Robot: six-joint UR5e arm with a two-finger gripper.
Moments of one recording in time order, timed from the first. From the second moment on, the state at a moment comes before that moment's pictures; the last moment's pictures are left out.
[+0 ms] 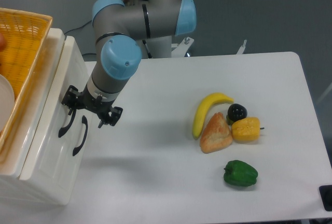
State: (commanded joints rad) arm 2.22 -1.86 -1.56 -1.32 1.10 0.44
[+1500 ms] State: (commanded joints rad) arm 2.22 -1.85 -1.56 -1.32 1.10 0.44
